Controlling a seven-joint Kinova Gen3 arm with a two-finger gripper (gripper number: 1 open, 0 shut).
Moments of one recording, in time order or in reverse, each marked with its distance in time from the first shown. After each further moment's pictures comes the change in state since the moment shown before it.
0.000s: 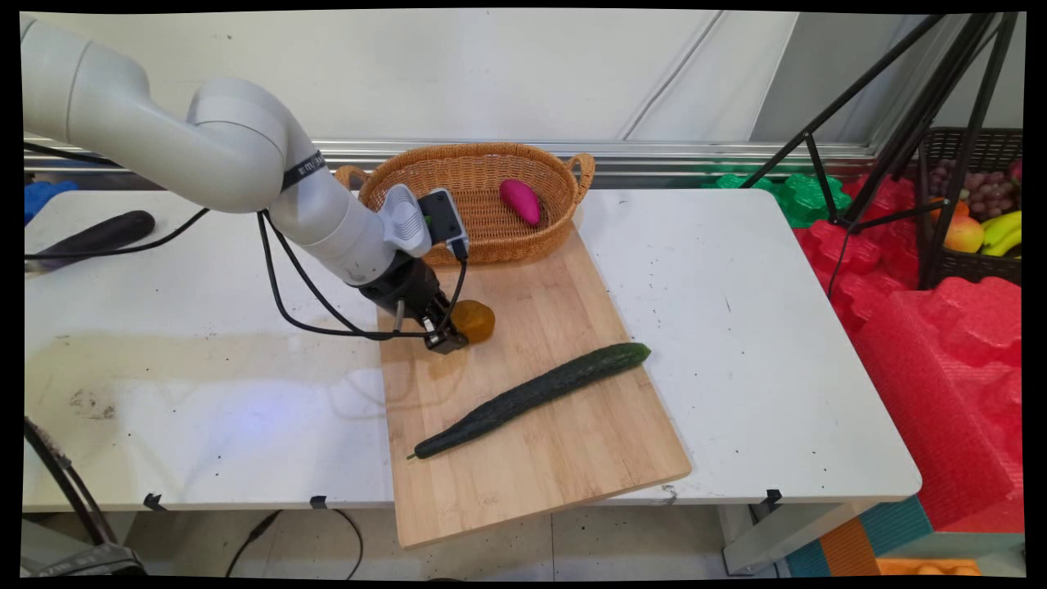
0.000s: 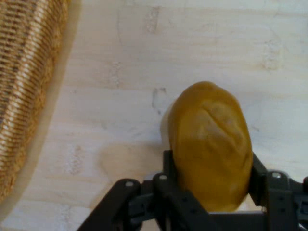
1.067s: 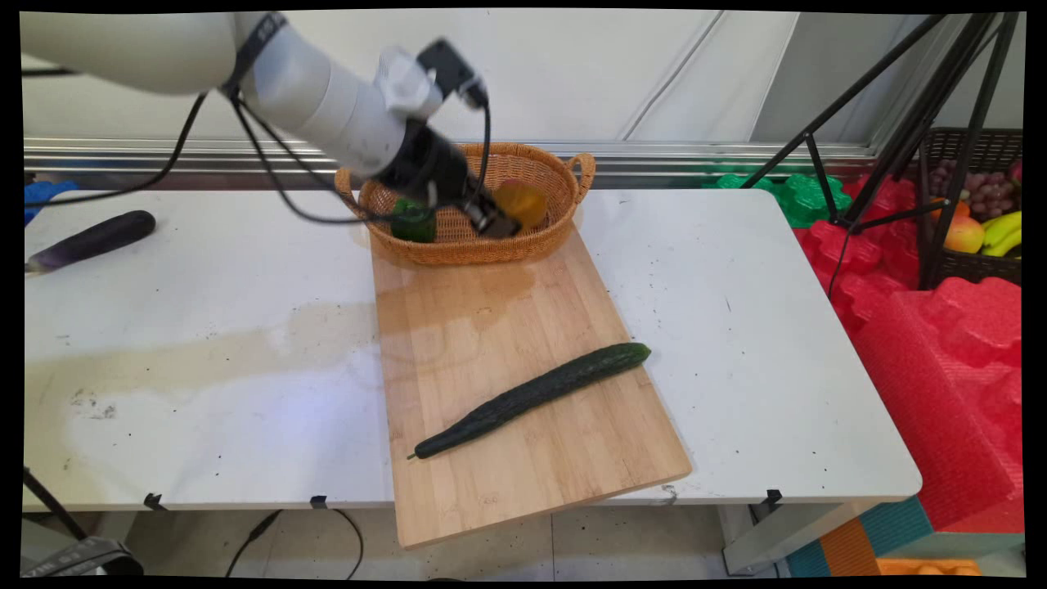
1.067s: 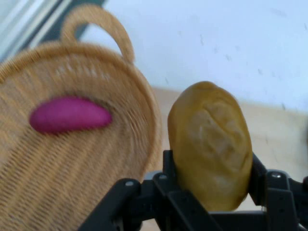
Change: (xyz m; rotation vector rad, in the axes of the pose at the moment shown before) arm 0.073 -0.020 -0.098 0.081 0.283 -0.126
